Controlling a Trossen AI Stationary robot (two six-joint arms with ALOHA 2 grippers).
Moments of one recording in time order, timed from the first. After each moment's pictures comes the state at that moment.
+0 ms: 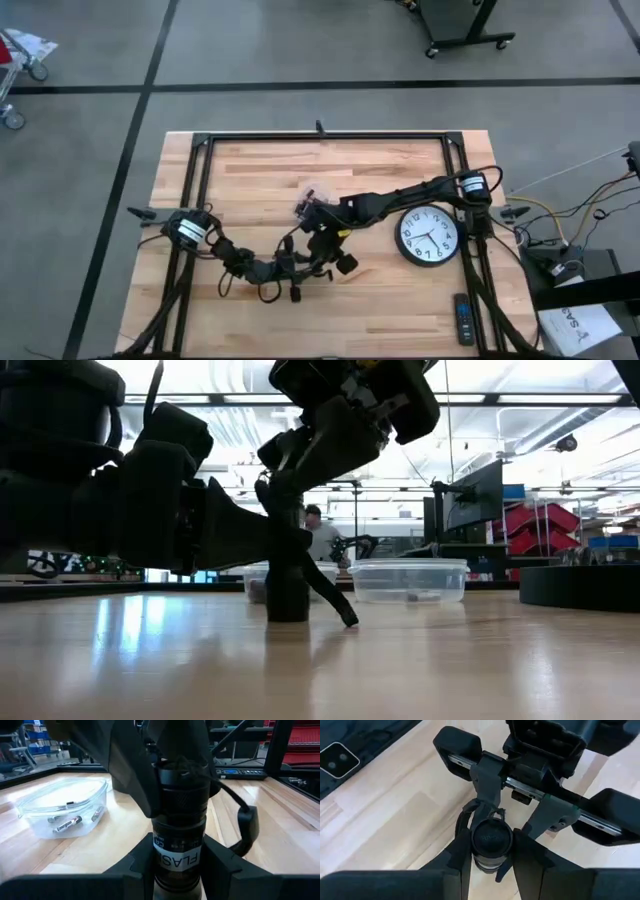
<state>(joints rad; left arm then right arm) -0.49 2.18 0.59 1.48 -0.67 -0.10 0.07 1.98 1.47 -0.38 -0.49 -0.44</state>
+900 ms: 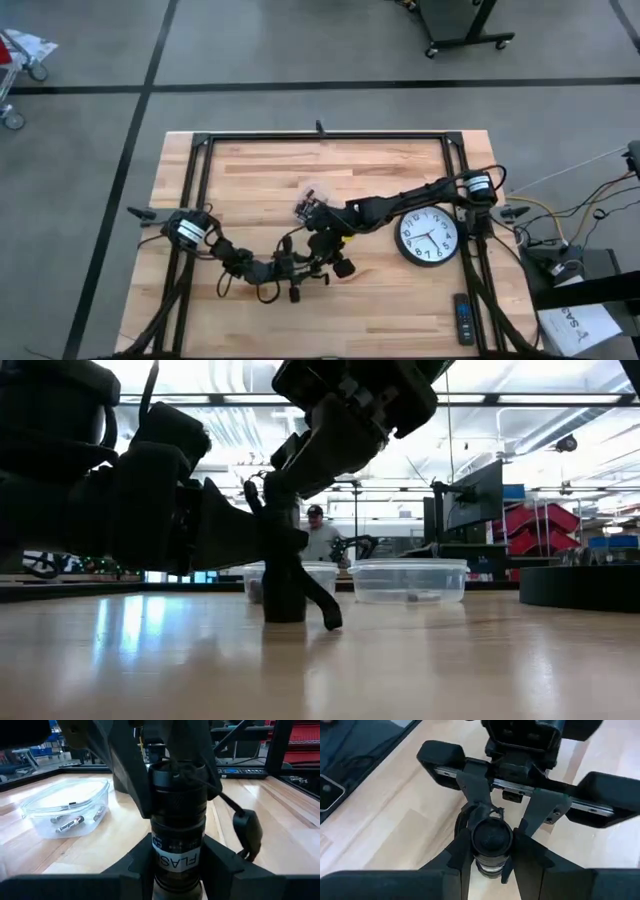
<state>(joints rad) -0.50 2.18 0.58 1.49 -0.68 -0.08 0.07 1.97 1.37 -0.25 -0.38 -0.25</state>
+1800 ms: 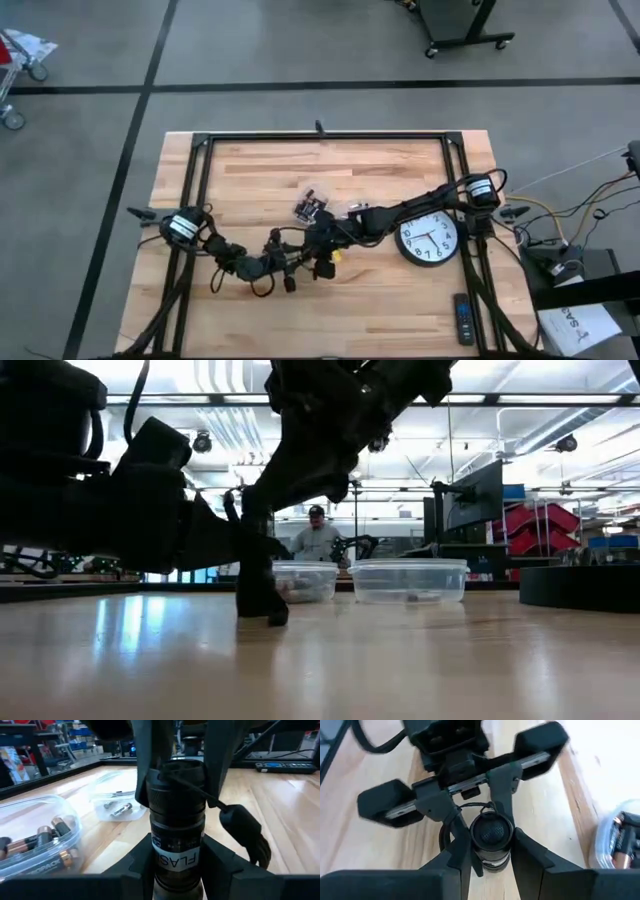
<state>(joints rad) -0.51 2.11 0.47 1.45 -0.84 -0.13 0.15 1.97 1.34 -0.15 0.04 0.23</state>
